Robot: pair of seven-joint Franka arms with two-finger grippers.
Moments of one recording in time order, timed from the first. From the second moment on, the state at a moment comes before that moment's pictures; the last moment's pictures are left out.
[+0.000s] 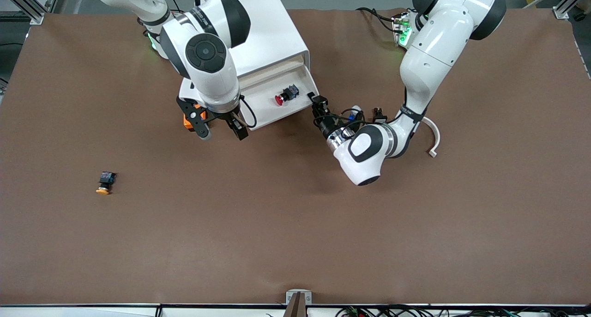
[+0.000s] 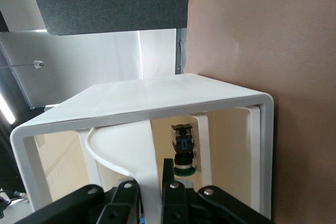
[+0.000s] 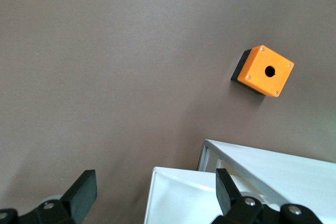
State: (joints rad) left arm -0.36 0.89 -0.19 -1.46 -0.92 1.37 -2.22; right arm 0.65 0.27 -0.04 -1.66 -0.02 1.82 1.61
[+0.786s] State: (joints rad) left arm -0.31 0.90 -0.19 -1.45 -0.92 1.38 -2.21; right arm 0.74 0.35 -0.04 -1.66 -0.02 1.97 1.71
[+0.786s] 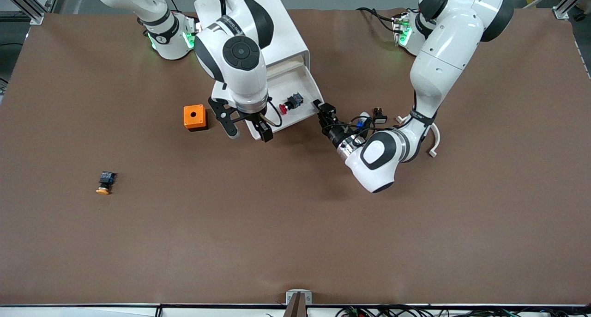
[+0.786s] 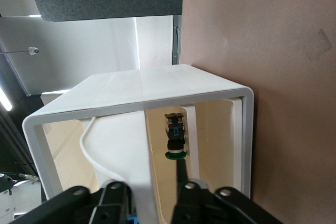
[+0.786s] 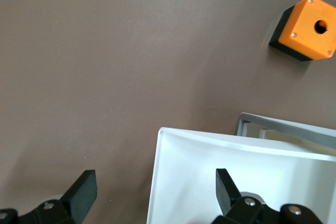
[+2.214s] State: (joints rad) left arm -0.22 0.91 -0.15 -1.23 -0.95 1.37 -1.35; right arm 0.90 0.46 -0.04 -1.63 0.05 1.99 1.73
